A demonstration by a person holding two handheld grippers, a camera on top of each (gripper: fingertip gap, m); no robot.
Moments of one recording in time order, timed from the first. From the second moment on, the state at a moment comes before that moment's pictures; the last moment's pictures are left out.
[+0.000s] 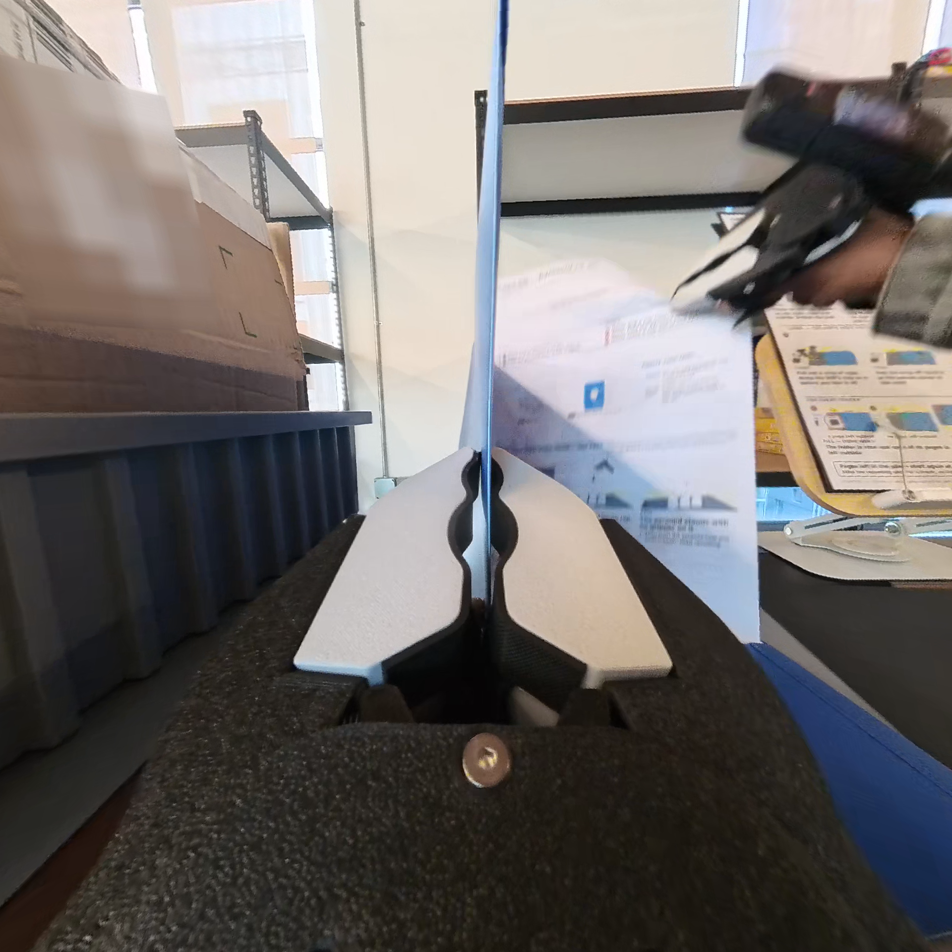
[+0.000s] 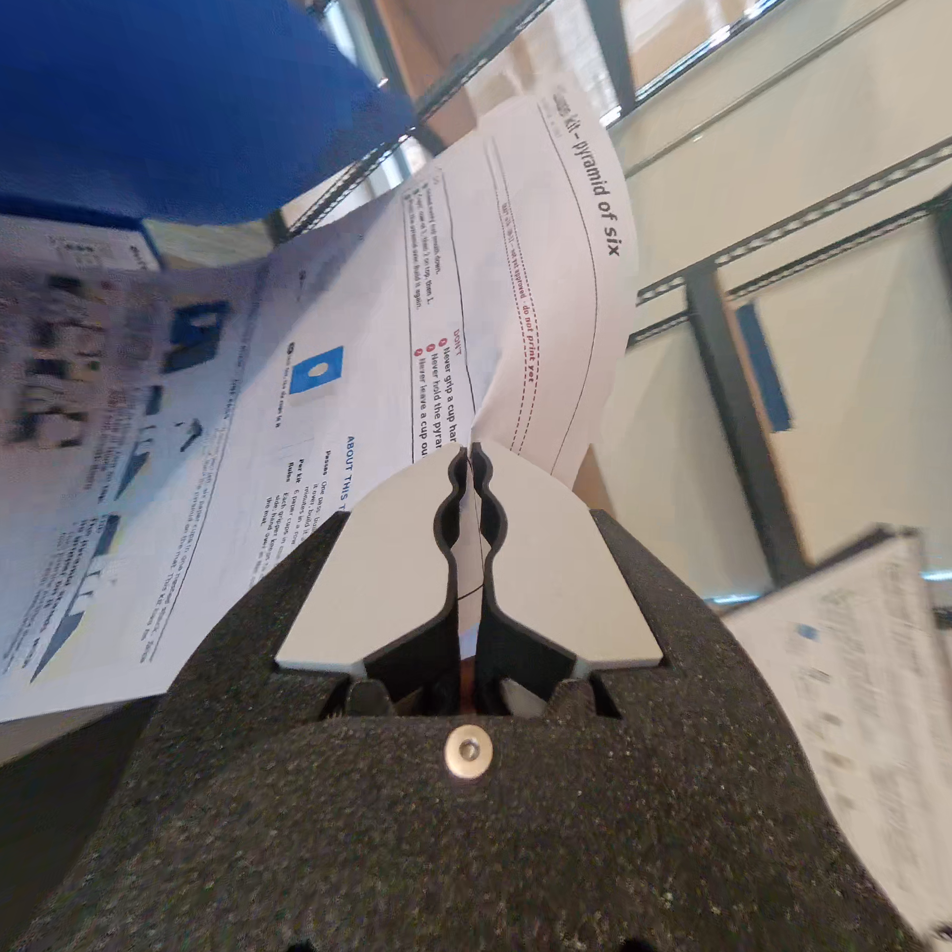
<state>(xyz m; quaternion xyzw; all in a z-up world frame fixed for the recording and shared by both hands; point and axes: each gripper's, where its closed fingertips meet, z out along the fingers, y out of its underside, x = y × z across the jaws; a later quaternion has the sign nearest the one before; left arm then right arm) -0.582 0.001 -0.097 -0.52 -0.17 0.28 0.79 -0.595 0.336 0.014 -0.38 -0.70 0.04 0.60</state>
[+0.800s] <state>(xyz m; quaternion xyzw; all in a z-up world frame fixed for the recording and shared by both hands) -0.534 0.078 -0.144 -0.68 0.07 0.30 0.67 -0.145 0.261 0.156 -0.50 -0.67 0.12 0.54</state>
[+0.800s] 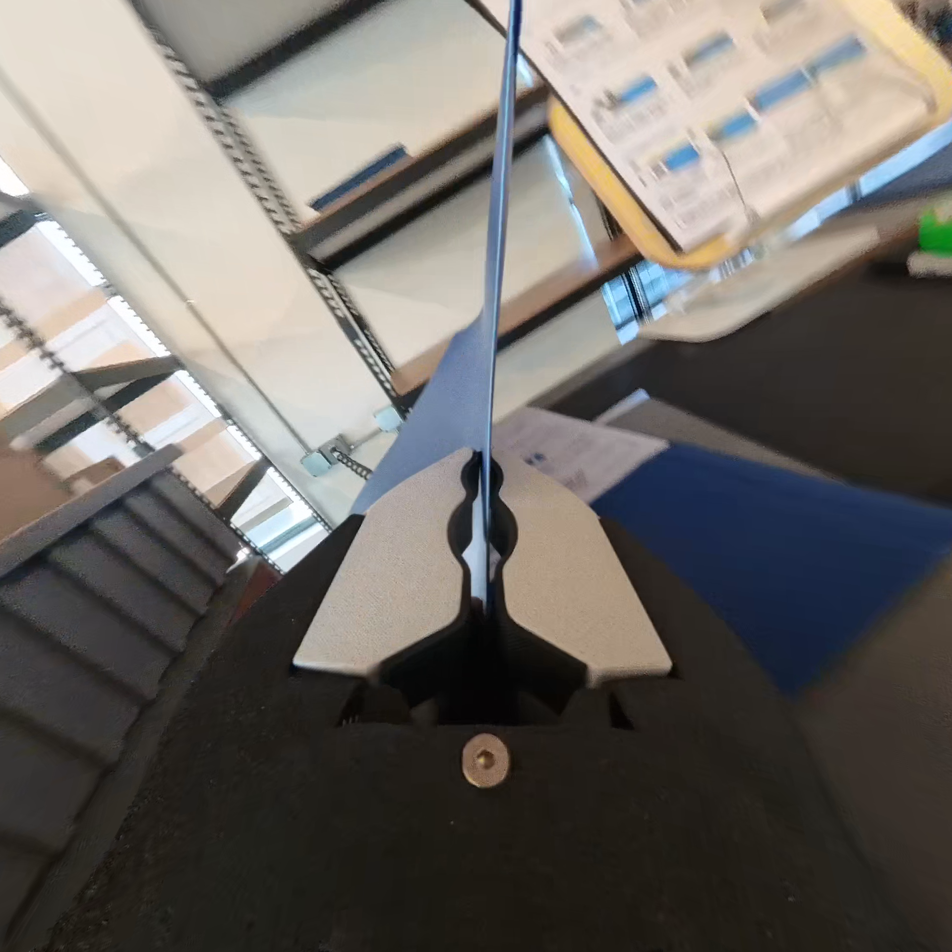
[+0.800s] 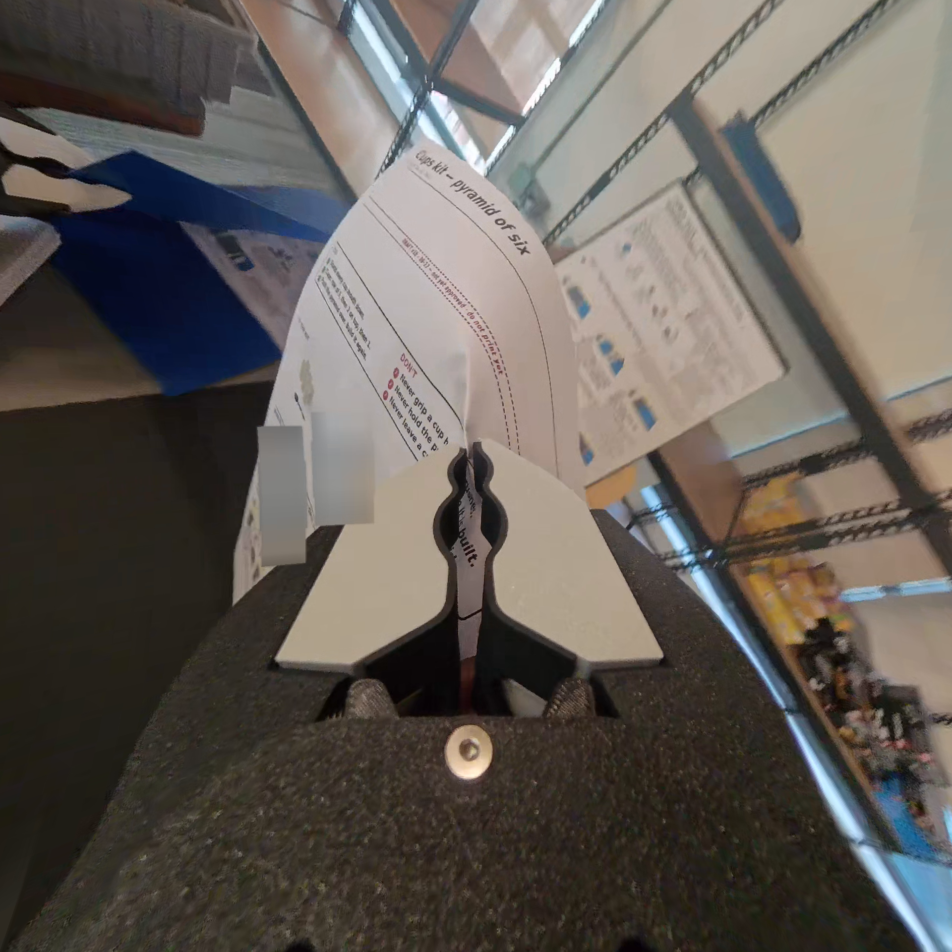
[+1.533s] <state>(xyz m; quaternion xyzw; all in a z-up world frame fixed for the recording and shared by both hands) -0.304 0.133 -0.113 -0.71 0.02 -0.39 0.59 -0.097 0.251 -0.021 -0.39 -0.70 0.22 0.55</state>
